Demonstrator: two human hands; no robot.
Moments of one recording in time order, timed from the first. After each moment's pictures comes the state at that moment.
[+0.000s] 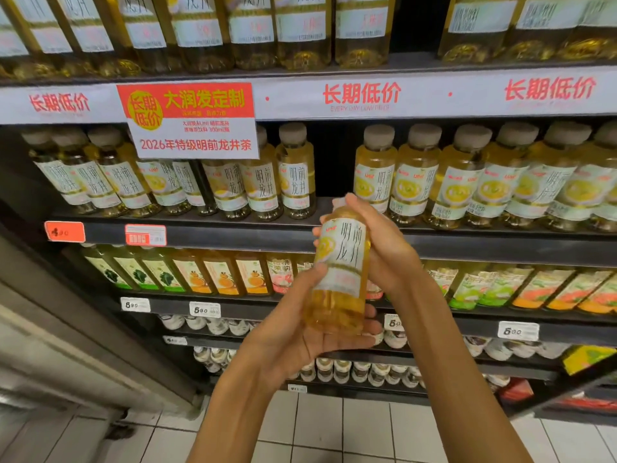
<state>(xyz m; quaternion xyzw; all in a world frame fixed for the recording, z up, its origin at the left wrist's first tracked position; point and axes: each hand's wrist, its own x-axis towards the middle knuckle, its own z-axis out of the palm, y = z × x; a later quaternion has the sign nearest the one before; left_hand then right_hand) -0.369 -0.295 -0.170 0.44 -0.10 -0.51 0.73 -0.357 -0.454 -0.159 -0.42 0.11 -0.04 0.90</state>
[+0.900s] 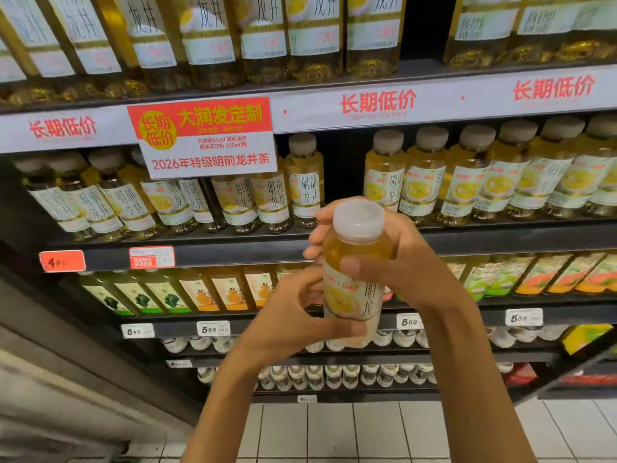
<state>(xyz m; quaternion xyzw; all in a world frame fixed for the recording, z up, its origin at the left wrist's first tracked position) -0.319 -0.263 -0.174 0.64 -0.43 -0.25 0.59 -0.391 -0.417 -0.125 -0.67 -0.15 -0.11 0.72</state>
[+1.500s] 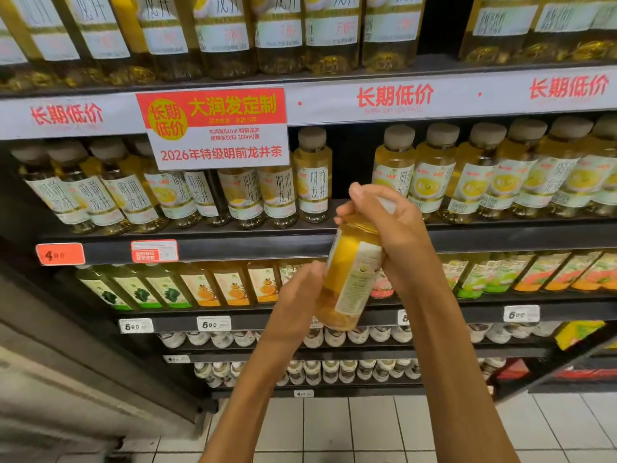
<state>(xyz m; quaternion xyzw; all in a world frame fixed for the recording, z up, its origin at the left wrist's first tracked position) -0.320 -0.267 -0.201 0.67 -0.24 -0.27 0.65 -0.358 -0.407 -0.140 -0.60 0.08 -0.26 0.75</state>
